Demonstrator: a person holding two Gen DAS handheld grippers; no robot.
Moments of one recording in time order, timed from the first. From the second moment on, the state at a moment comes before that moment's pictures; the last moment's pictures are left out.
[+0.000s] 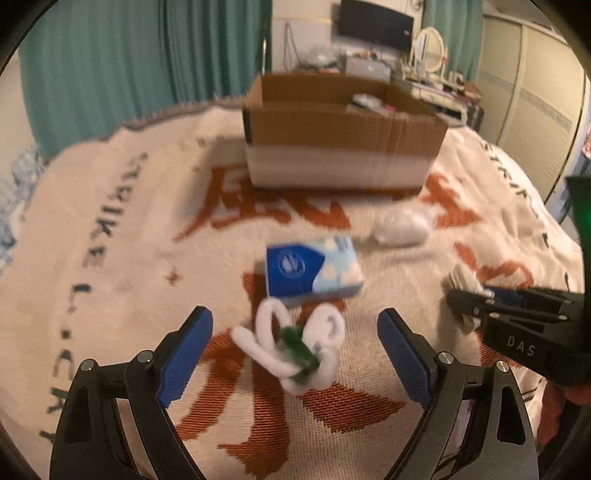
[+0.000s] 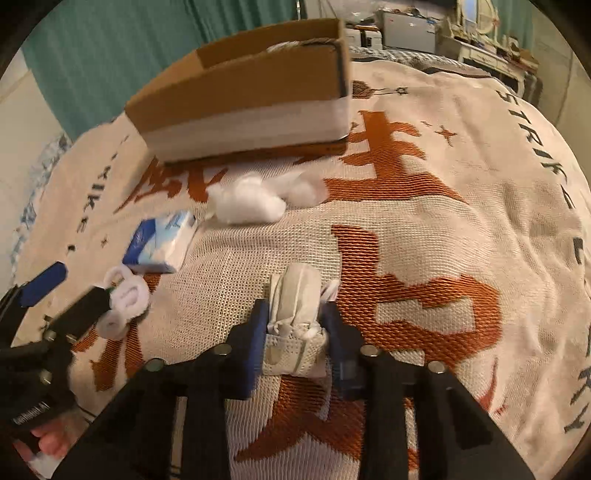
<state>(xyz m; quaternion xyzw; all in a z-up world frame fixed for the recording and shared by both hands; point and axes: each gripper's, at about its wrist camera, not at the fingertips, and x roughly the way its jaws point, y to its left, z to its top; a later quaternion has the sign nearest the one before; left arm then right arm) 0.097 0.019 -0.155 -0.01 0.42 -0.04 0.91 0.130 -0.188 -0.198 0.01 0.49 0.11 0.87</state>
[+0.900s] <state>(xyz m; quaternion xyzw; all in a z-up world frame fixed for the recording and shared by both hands) 0.039 0.017 -0.109 -0.02 0.42 -0.10 0.90 0.062 -0.187 -0.113 0.04 0.41 0.16 0.90</state>
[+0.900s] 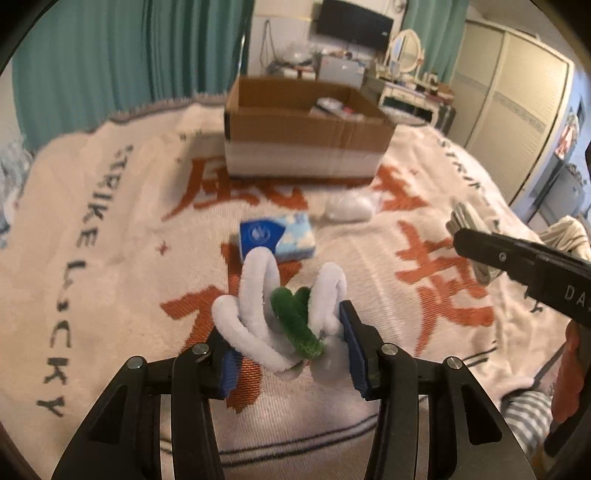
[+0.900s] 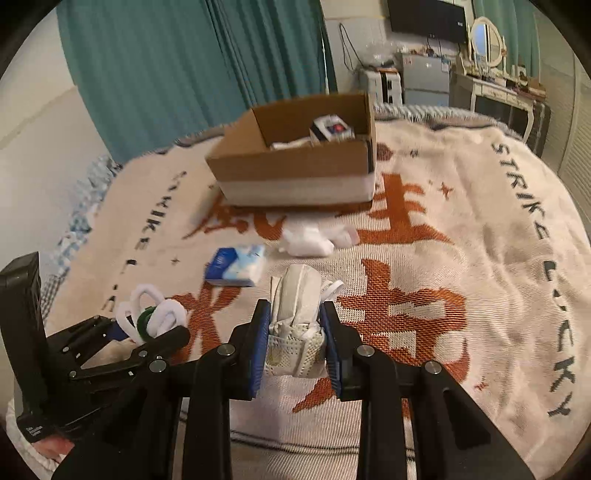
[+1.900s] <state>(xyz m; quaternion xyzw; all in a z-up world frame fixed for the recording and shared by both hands) 0.199 0.010 0.026 0.01 0.28 -0.10 0.96 0.205 -0.170 0.054 0.00 0.27 0.22 0.94</state>
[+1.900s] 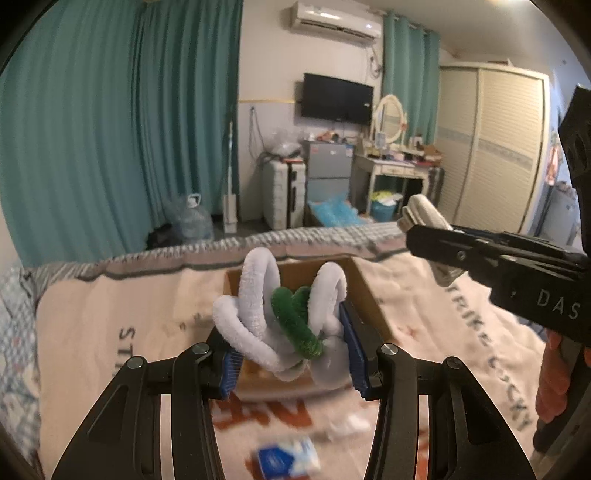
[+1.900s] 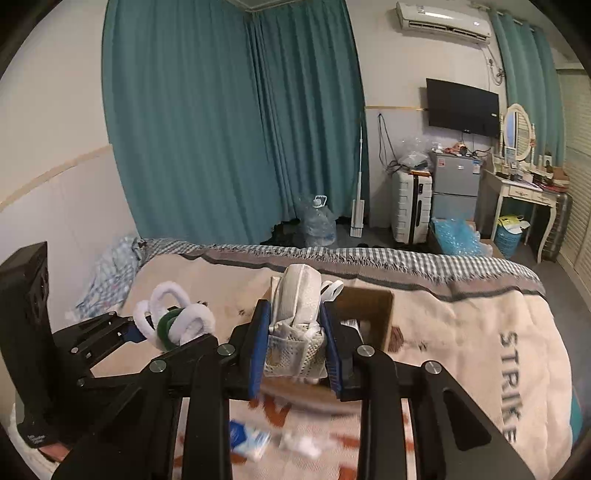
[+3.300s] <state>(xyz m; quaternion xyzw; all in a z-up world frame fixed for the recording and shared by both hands) 0.086 0.035 0.146 0.03 0.19 -0.02 0.98 0.103 -0.200 0.163 -0.04 0.24 0.16 0.96</state>
